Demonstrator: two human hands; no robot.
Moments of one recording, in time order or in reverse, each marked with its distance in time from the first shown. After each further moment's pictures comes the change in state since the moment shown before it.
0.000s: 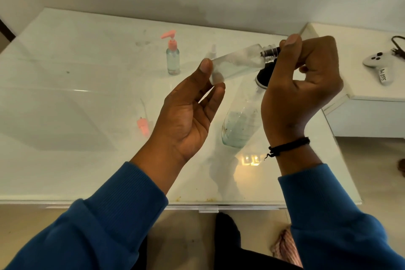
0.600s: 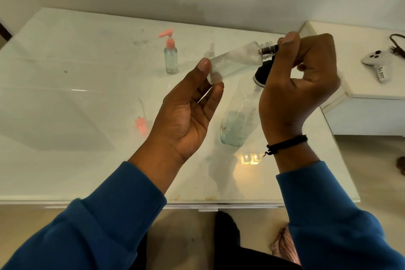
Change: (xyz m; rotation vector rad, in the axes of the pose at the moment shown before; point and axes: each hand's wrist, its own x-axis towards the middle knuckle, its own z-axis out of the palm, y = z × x) left_hand 0.001 -0.001 -0.002 -0.028 0.007 -0.027; right_hand 0.001 0.001 0.000 0.004 0.010 0.002
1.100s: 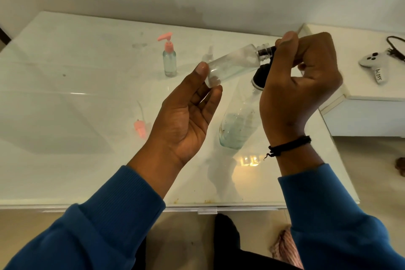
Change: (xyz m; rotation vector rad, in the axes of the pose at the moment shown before) left_hand 0.000 0.000 0.000 -0.006 -0.009 -0.014; right_hand 0.004 0.001 0.000 0.001 -0.007 0.000
